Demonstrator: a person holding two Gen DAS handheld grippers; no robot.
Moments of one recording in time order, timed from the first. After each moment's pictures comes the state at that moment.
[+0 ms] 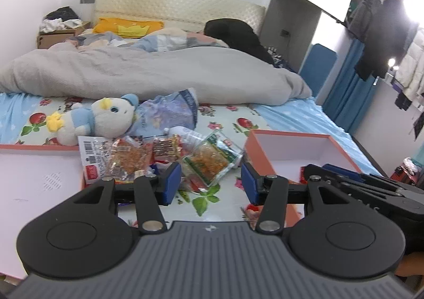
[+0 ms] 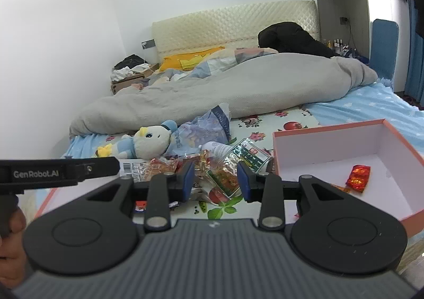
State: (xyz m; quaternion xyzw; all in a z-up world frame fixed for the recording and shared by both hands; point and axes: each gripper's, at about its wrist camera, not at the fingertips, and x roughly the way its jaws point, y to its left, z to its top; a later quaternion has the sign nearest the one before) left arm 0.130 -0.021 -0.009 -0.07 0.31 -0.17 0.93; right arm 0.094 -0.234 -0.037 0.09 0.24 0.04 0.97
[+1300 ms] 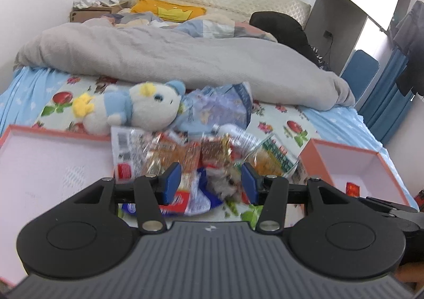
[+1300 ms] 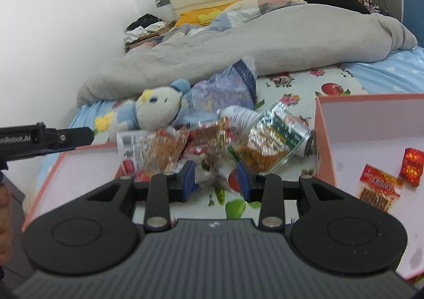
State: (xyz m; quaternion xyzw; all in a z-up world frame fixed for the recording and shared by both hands) left arm 0.210 0.023 -0.062 -0.10 0.34 -0.09 0.93; right arm 0.185 -0.217 -0.098 0.10 0.33 0.11 0.93
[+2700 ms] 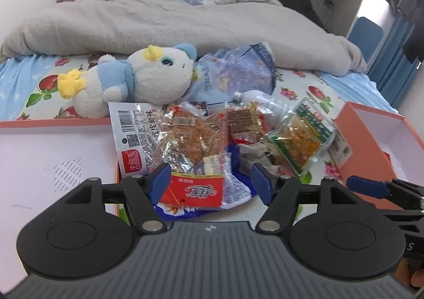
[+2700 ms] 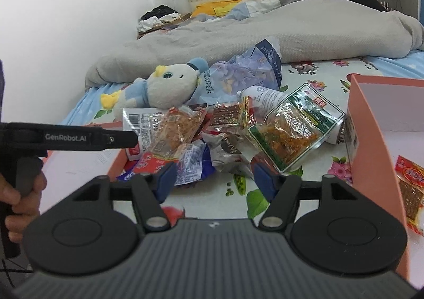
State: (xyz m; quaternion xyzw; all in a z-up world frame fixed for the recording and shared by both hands) left arm 0.287 0.044 -0.149 -0.06 0.39 -0.11 0.91; right arm 0.213 -0.180 -0.149 0.07 0.33 0.14 0.93
